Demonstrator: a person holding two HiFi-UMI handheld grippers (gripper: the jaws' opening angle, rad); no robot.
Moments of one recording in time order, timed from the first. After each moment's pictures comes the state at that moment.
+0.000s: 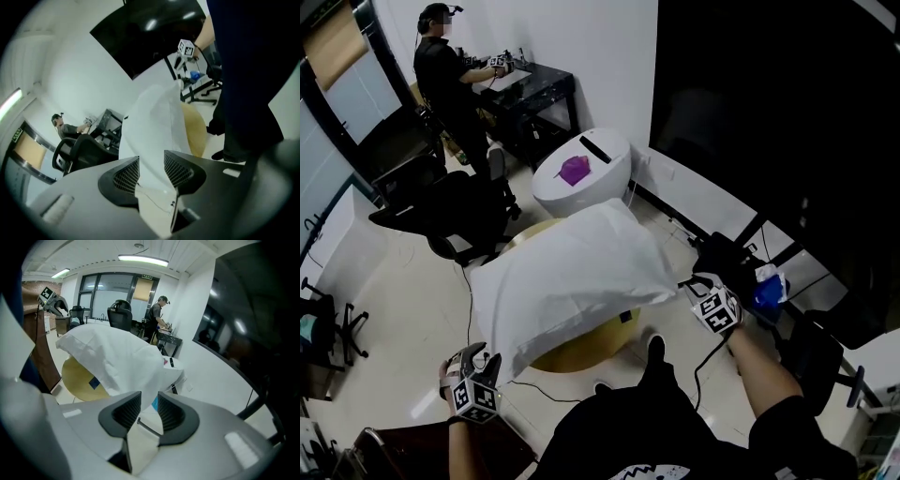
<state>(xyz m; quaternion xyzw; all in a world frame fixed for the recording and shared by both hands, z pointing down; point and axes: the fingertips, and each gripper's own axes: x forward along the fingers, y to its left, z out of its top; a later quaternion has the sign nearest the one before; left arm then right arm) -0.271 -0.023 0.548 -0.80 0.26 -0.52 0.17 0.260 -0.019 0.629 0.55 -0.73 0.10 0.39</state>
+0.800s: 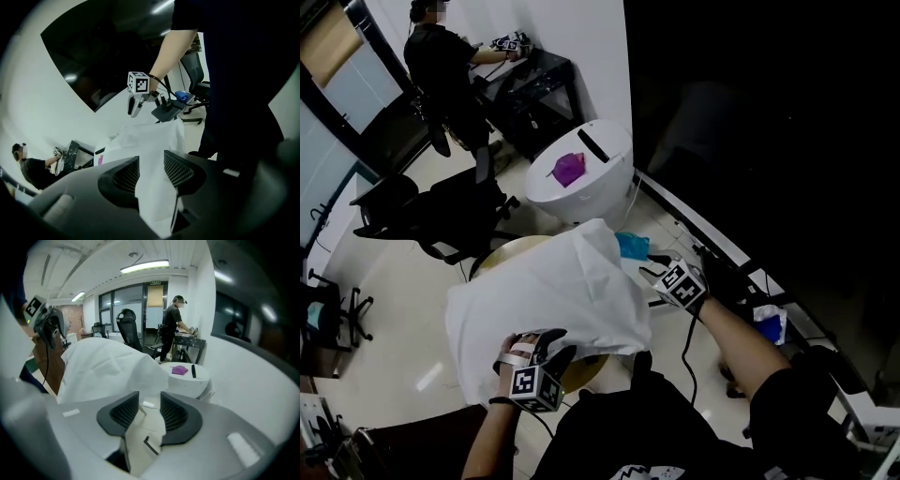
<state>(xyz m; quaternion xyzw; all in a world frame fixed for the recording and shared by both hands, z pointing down) 0.092 -0.070 0.564 -0.86 0.08 -0.47 0.19 0.296 -0.217 0.652 0.40 -0.84 0.14 0.33</state>
